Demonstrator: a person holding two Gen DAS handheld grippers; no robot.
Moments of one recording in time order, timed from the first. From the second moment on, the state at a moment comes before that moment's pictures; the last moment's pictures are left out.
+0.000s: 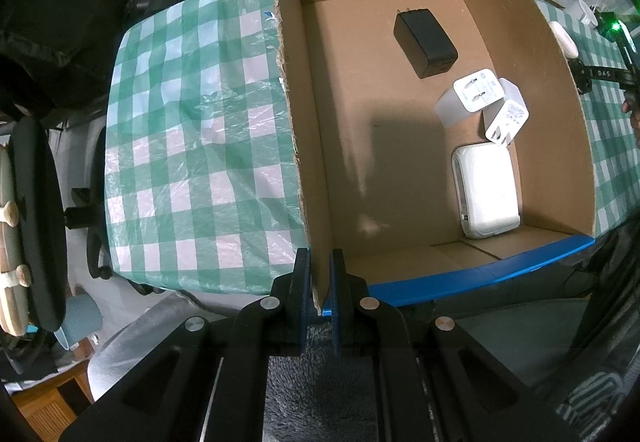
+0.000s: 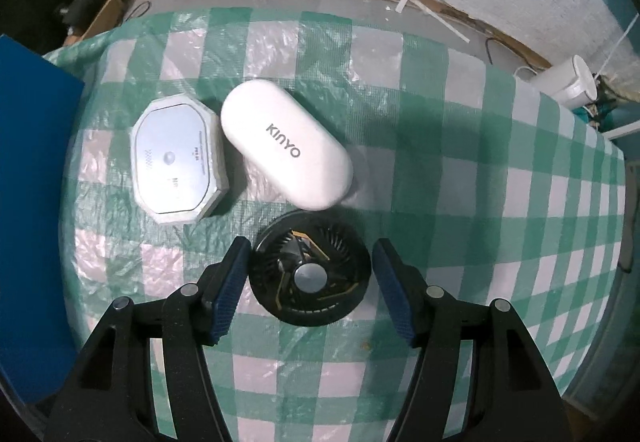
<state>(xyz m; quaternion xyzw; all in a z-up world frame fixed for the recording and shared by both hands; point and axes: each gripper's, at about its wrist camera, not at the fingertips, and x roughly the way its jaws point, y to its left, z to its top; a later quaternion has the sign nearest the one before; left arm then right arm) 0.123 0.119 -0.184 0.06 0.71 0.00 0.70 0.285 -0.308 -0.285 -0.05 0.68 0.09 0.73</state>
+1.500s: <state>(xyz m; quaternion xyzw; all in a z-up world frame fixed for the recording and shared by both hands) 0.126 0.112 -0.185 0.06 0.70 0.00 0.71 0.186 -0.126 -0.114 -0.13 0.62 0.31 0.71</state>
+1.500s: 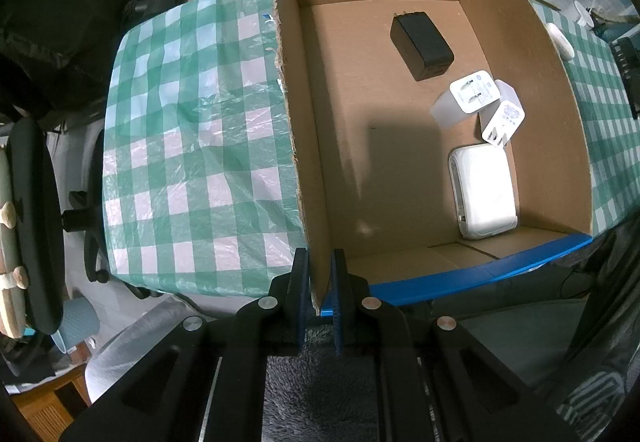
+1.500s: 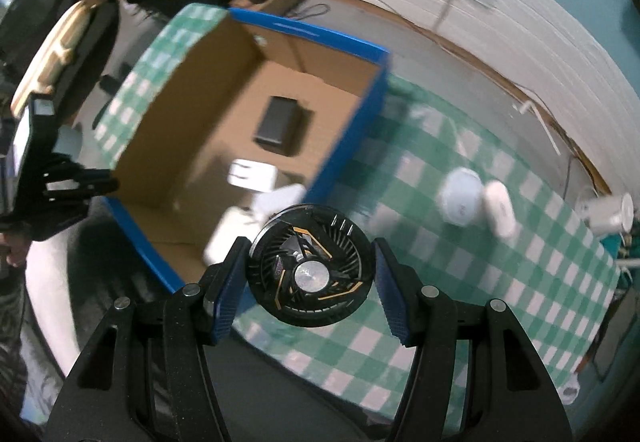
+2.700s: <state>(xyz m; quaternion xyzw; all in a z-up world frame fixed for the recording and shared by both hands) 0.127 0.112 -0.185 0.06 0.70 0.00 0.71 0.156 -0.069 -0.171 -0.17 0.64 0.35 0.67</state>
